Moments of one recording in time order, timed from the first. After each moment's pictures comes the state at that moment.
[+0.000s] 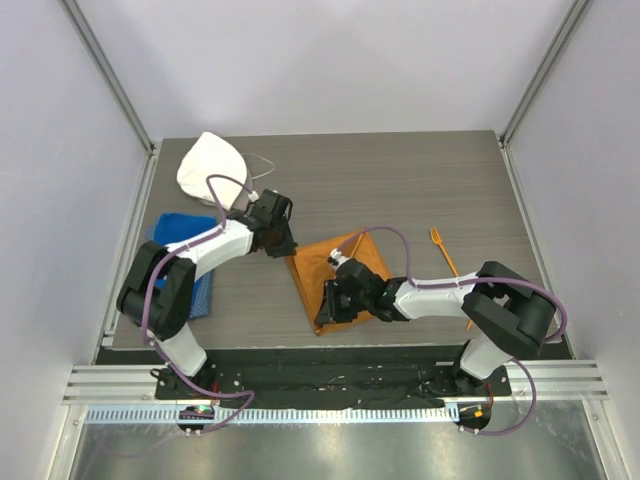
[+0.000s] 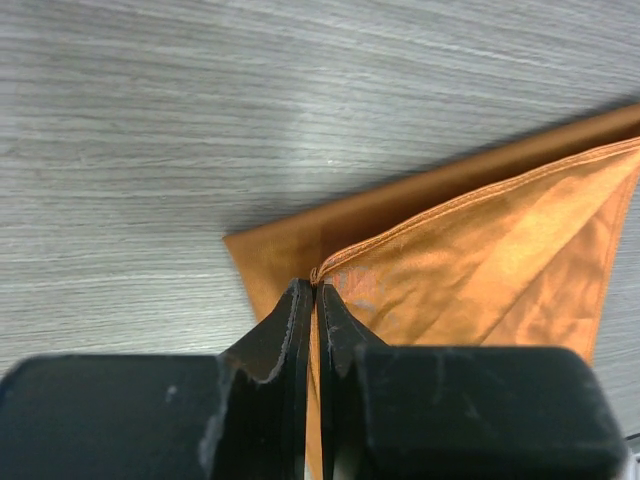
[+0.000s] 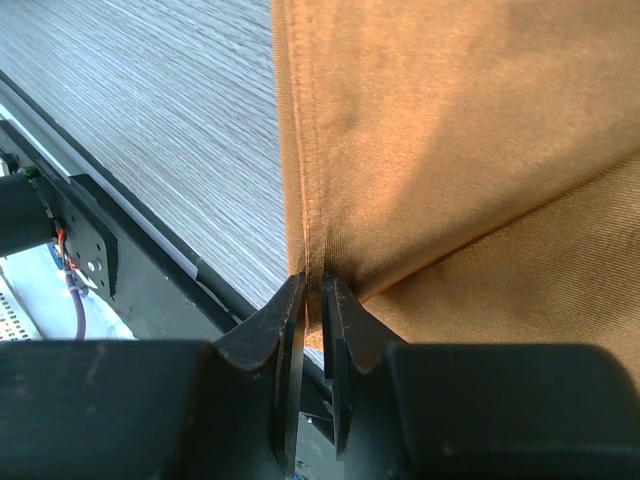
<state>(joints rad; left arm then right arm) -0.50 1.68 1.06 -0.38 -0.01 -0.75 0.97 1.57 0.64 0.15 -0.22 0.85</state>
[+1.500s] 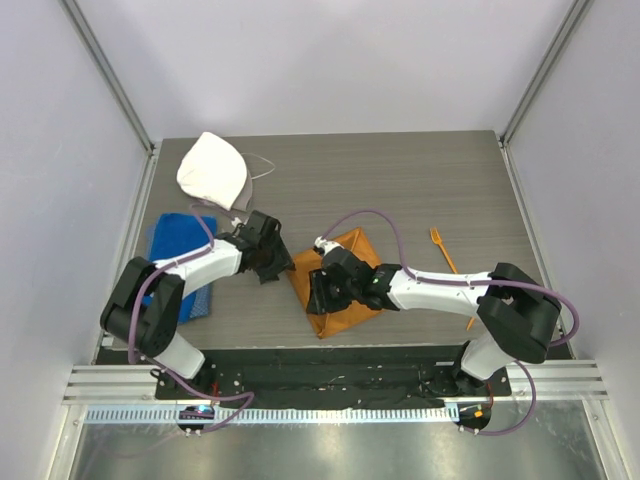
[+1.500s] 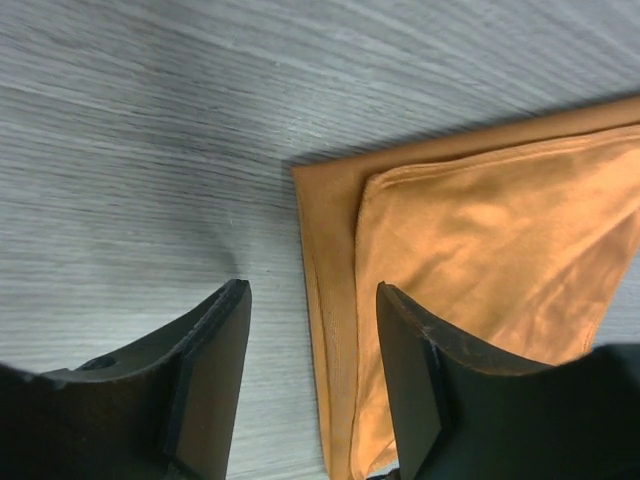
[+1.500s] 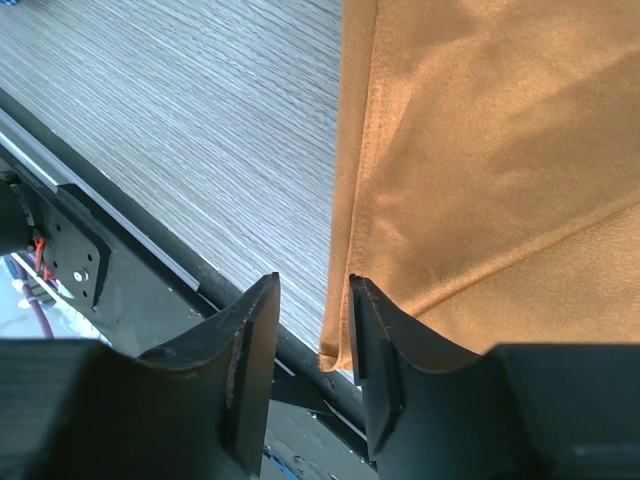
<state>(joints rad) -0.49 1.53 0.84 -0.35 0.00 -0.94 1.01 1.54 0.85 -0.13 -0.09 0.70</state>
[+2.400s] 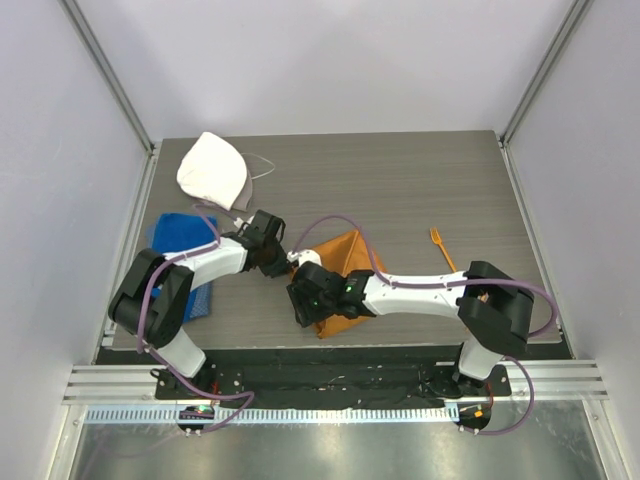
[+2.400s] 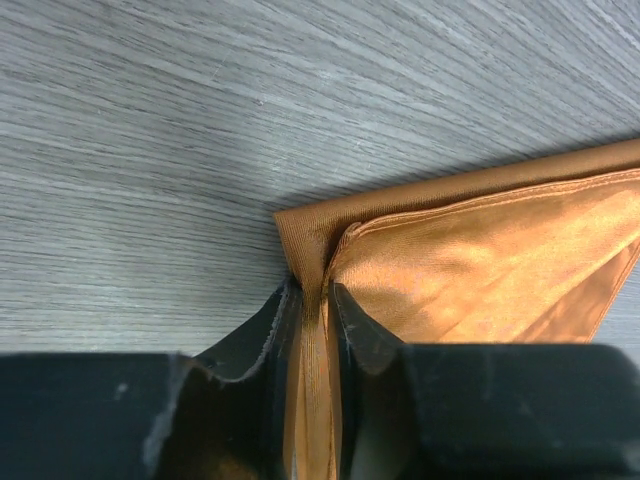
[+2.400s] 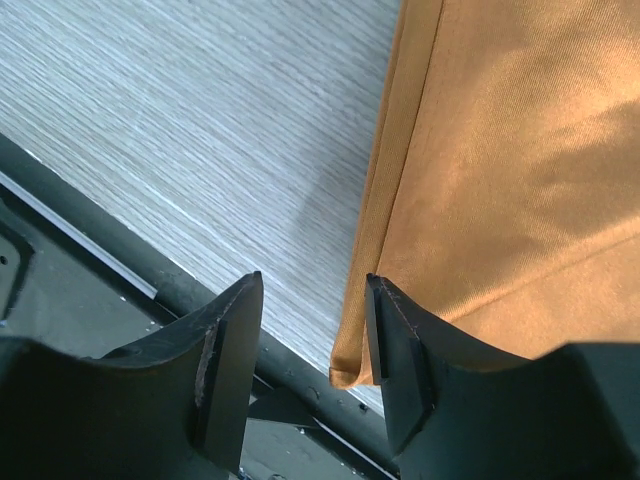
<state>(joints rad) -0.50 1.62 0.85 -0.28 -0.01 -1.00 1.15 1.66 1.01 -0.28 0.10 0.61</state>
